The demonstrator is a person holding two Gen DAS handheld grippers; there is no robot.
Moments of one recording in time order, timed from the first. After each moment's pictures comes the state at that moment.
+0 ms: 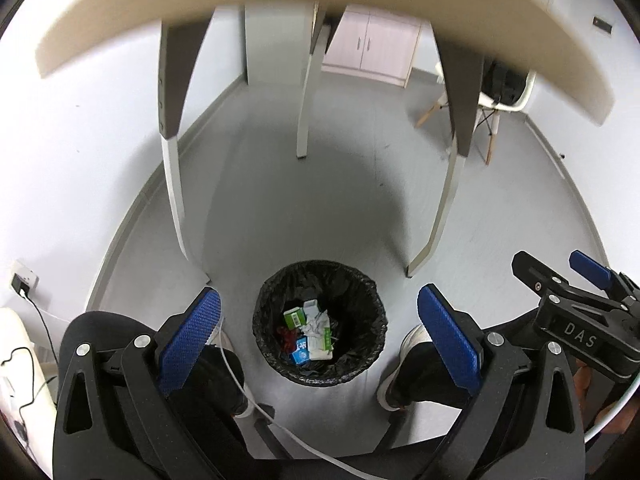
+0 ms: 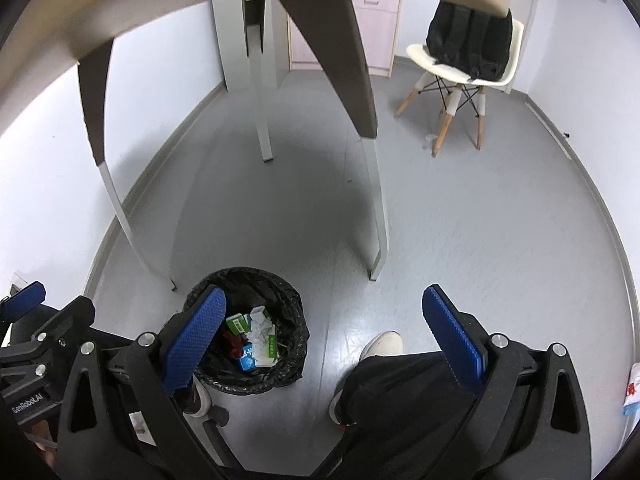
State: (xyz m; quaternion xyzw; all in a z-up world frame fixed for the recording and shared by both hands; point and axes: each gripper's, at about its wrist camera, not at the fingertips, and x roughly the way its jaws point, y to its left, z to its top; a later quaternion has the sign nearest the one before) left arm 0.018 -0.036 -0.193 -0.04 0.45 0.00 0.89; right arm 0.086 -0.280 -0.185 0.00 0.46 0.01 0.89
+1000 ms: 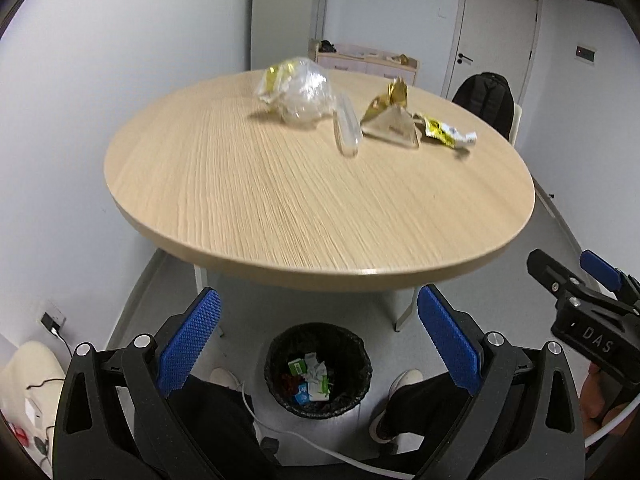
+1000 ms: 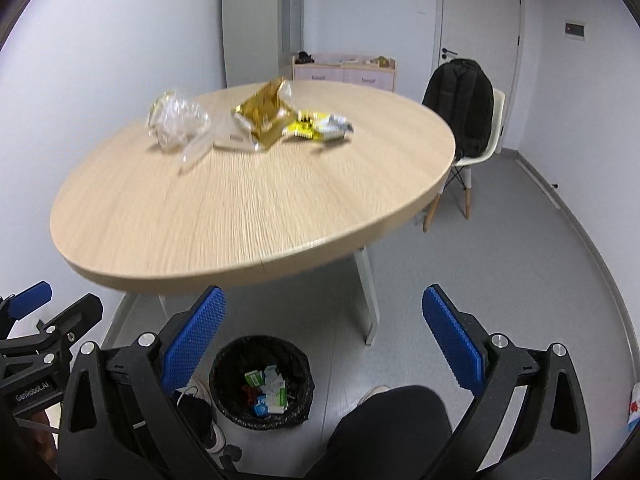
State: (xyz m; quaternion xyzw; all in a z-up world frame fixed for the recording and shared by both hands) left arm -0.012 -0.034 -0.049 -0.04 0.36 0.01 0.93; right arm 0.046 -0.289 -0.033 0.01 0.34 0.02 0.94
